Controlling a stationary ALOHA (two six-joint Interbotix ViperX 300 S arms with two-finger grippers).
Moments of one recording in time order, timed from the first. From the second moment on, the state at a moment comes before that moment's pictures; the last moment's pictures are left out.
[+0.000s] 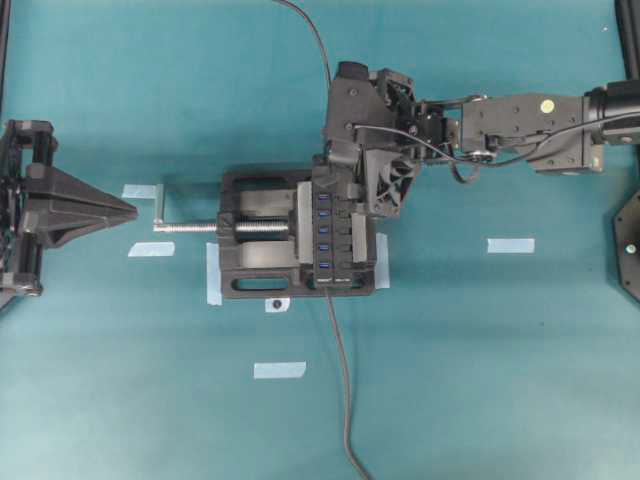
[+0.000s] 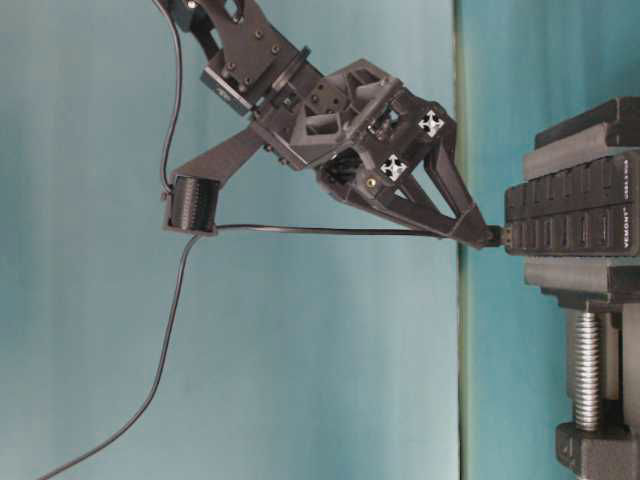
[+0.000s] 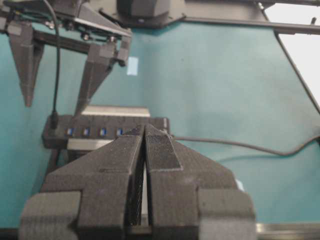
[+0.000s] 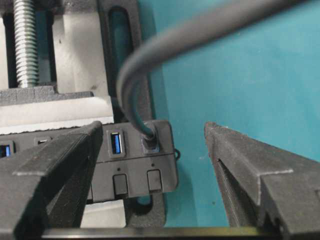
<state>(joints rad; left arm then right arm) -0.01 -0.93 1.21 0.01 -0.15 -0.06 -0.20 0.08 0.55 -0.26 0.16 0.11</state>
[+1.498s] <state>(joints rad) -0.01 -0.93 1.21 0.01 -0.15 -0.06 -0.19 0.10 0.54 -0.26 0.16 0.11</state>
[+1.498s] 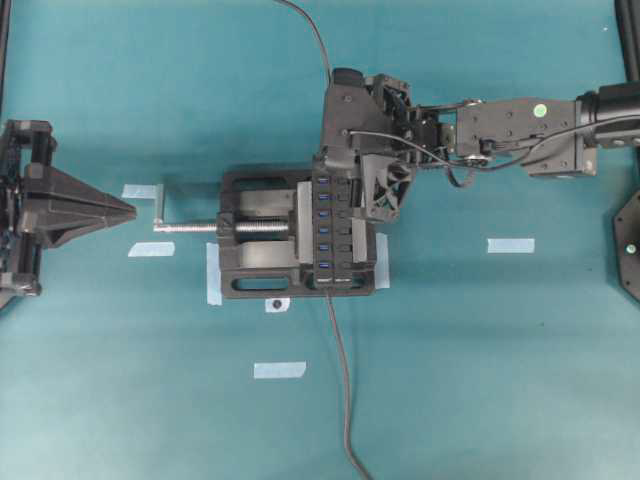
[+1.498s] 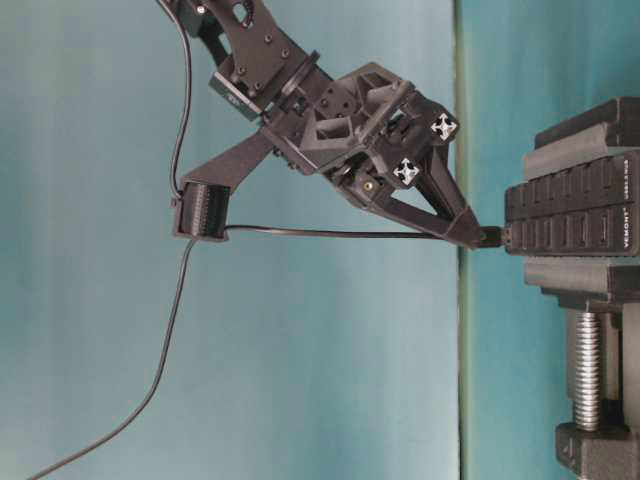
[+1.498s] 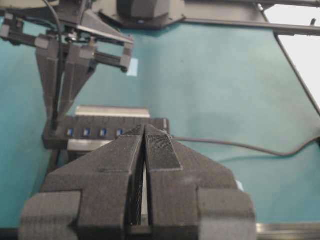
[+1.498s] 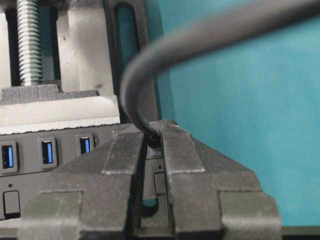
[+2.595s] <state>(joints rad) -0.01 -0.93 1.21 0.01 -0.15 -0.06 -0.10 0.02 0.48 -0.17 0.33 0.11</state>
